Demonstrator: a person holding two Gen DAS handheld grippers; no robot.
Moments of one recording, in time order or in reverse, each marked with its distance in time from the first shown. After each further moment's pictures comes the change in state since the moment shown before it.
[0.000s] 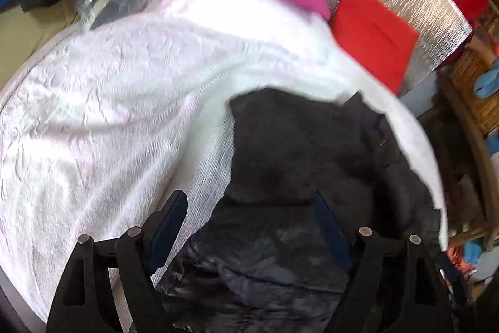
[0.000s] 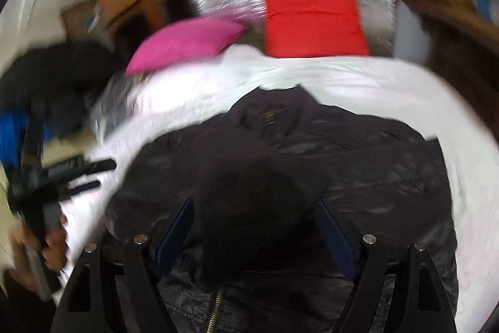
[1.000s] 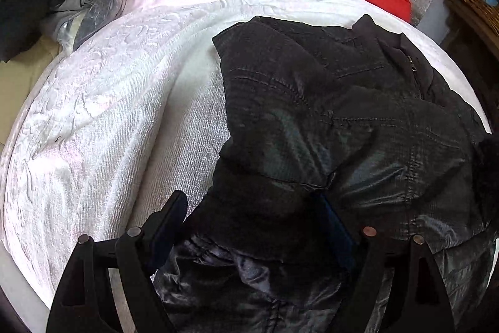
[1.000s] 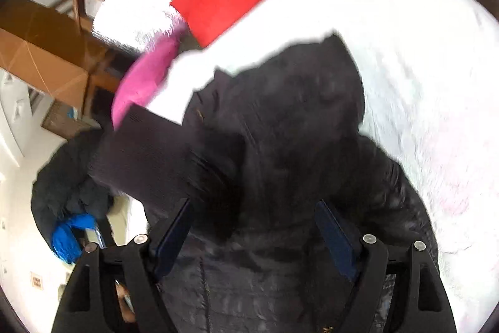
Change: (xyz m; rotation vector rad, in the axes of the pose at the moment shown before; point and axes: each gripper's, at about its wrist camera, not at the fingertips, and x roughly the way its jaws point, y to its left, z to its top) left arm 0.061 -0.047 -0.030 0.257 0.080 0.190; right arm -0.028 -0.178 -0.045 0.622 0.081 0.212
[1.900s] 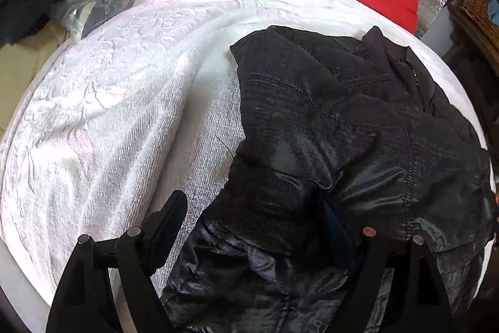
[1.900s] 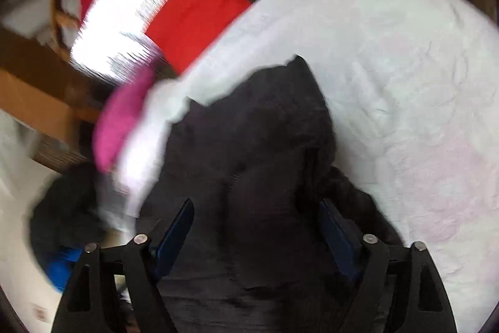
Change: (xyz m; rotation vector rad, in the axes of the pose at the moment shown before) left arm -0.011 0.024 -0.005 -0.076 0.014 -0.044; right arm 0.018 -0.026 0.019 0.078 -0.036 -0.100
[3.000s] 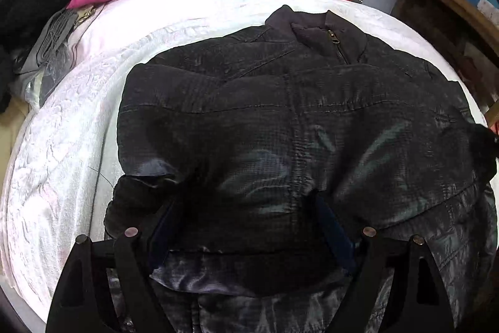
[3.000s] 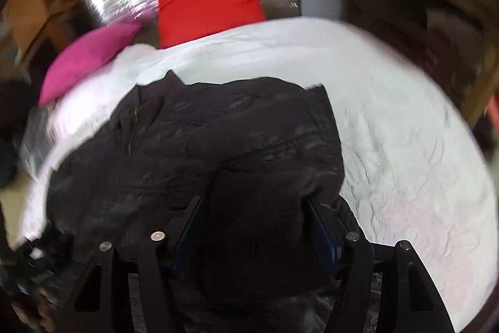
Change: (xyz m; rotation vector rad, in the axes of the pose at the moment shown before) left arm -0.009 -0.078 -0.026 0.312 -0.070 -0.038; right arm 0.037 0.065 -0.015 -0.333 -0.091 -0.314
